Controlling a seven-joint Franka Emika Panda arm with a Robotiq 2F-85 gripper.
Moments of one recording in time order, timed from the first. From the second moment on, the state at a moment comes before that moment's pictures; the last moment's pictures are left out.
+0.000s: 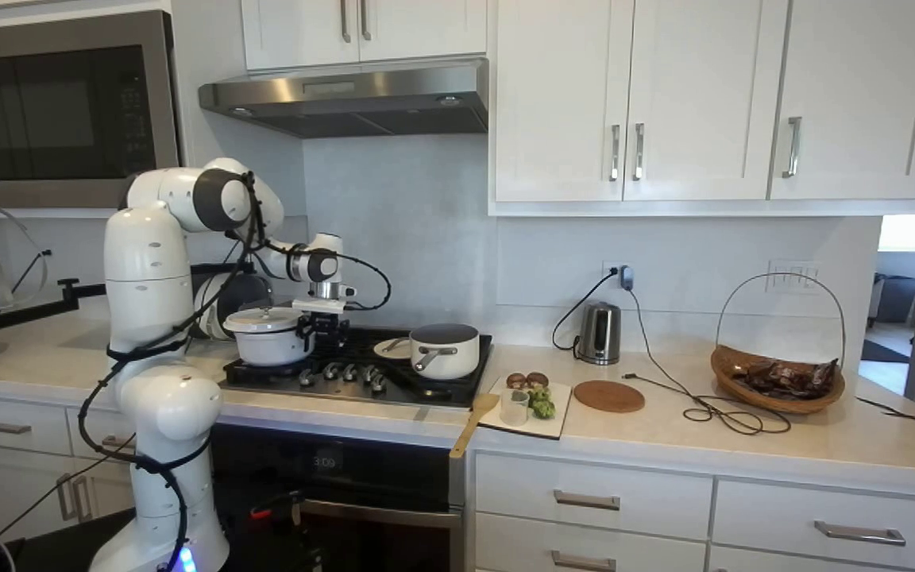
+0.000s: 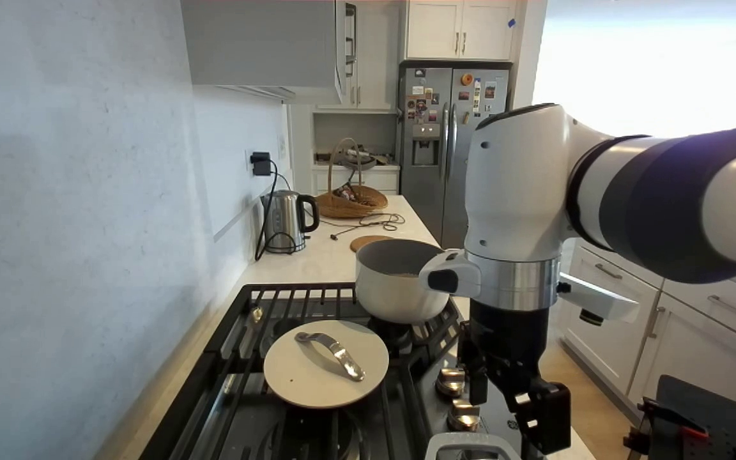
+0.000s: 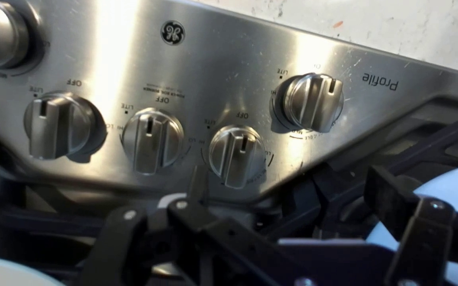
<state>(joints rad) 0.39 0.02 0.37 -2.18 0.10 2.15 -0.31</state>
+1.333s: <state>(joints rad) 0.39 0.05 0.37 -2.23 0.04 2.24 -0.11</state>
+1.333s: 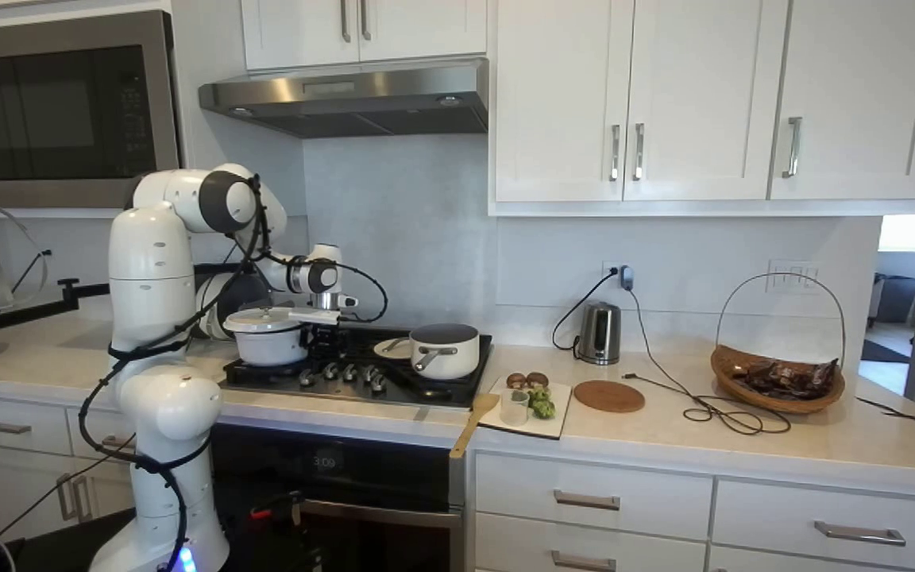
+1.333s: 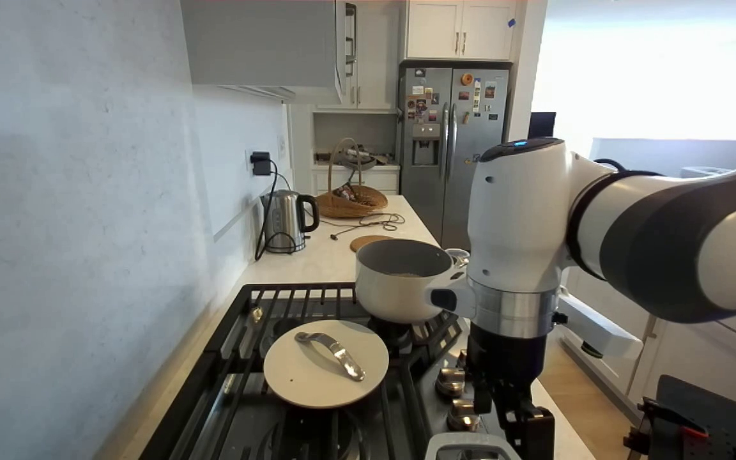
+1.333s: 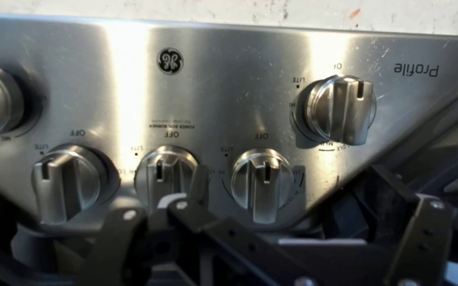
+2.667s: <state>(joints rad) 0.39 0.08 0.37 -2.24 0.00 2.32 -0.11</state>
